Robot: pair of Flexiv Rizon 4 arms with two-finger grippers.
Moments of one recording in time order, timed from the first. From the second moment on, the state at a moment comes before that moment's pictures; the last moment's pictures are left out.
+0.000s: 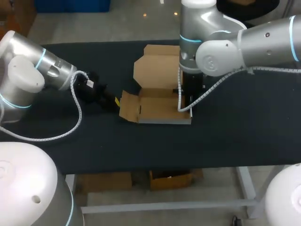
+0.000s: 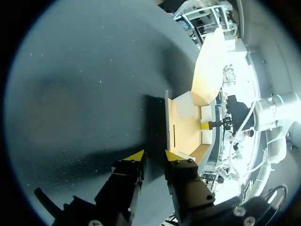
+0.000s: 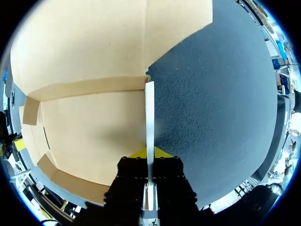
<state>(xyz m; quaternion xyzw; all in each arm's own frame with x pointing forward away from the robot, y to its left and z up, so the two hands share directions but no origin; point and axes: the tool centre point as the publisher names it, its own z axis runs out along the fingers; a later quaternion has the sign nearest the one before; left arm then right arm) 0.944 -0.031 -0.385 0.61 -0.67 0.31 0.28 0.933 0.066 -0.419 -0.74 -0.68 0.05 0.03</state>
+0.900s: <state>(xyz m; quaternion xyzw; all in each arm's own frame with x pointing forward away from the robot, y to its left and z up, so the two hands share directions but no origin) 0.947 -0.084 -0.363 0.56 -0.68 0.36 0.32 0.933 0.066 -0.419 -0.74 -0.68 0.05 0.03</state>
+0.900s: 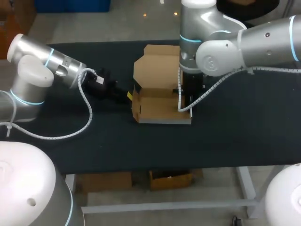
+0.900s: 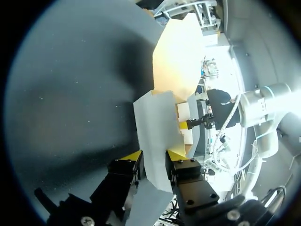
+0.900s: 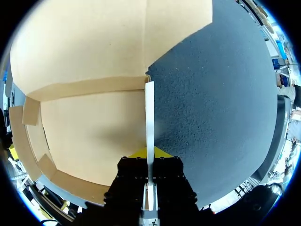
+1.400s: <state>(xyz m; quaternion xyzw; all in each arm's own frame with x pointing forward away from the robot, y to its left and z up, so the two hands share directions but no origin) 0.952 -0.110 -0.364 0.55 -0.68 0.36 0.33 0.933 0.065 -0.419 -0.74 -0.68 0.05 0.03</state>
